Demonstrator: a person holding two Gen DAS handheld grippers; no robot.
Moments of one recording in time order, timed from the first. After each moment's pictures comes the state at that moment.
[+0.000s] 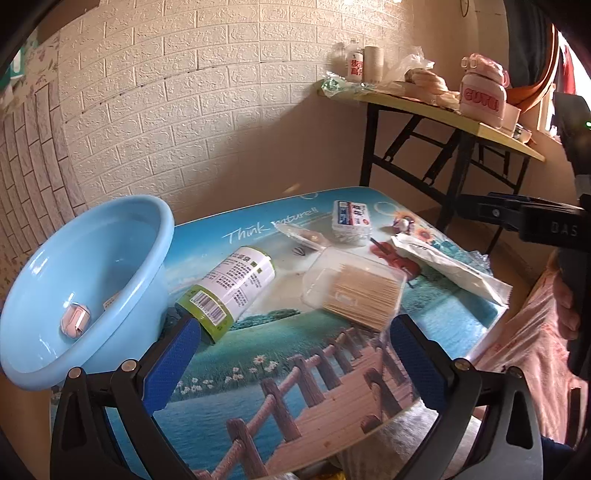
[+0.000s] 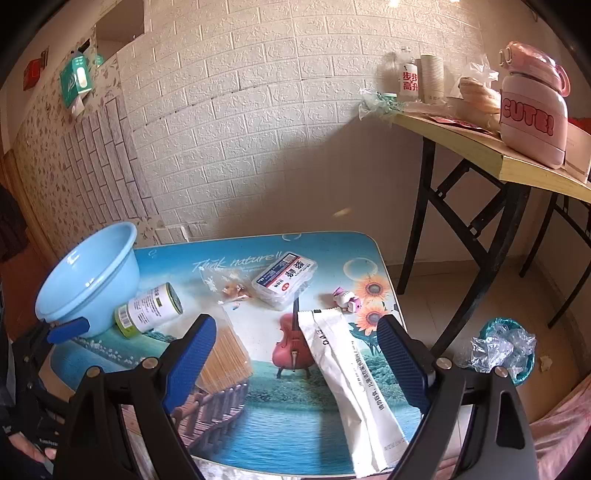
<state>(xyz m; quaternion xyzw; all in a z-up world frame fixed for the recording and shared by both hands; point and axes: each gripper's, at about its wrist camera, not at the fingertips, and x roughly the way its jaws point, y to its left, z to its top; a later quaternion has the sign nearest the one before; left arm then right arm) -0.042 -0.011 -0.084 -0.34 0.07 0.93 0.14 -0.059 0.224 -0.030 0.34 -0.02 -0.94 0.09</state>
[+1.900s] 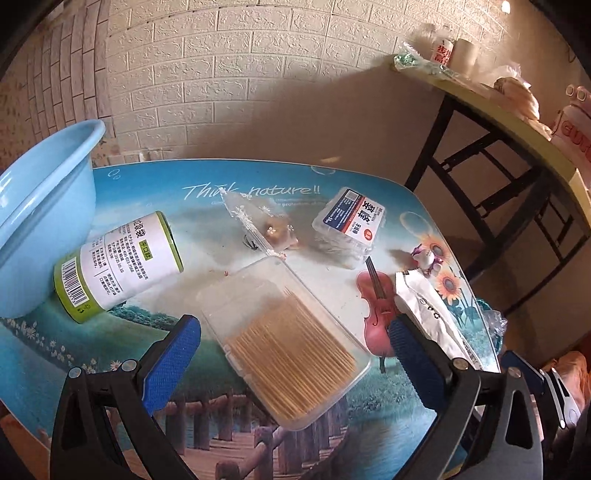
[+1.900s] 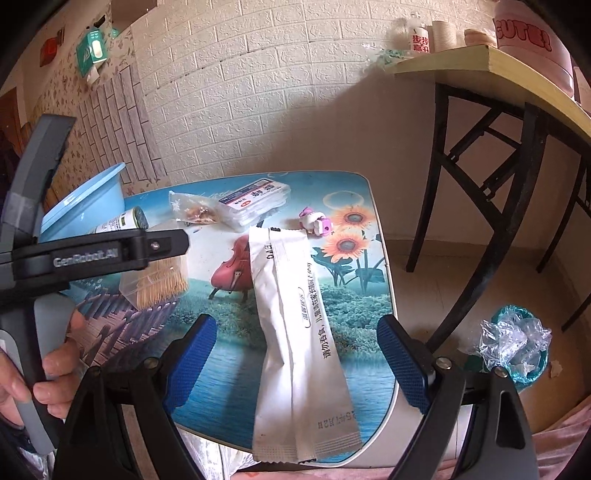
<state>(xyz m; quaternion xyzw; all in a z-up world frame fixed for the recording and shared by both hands) -0.119 0.079 -0.128 -0.43 -0.07 0.90 0.02 -0.049 0.274 -0.108 0.36 0.00 -0.92 0.15</state>
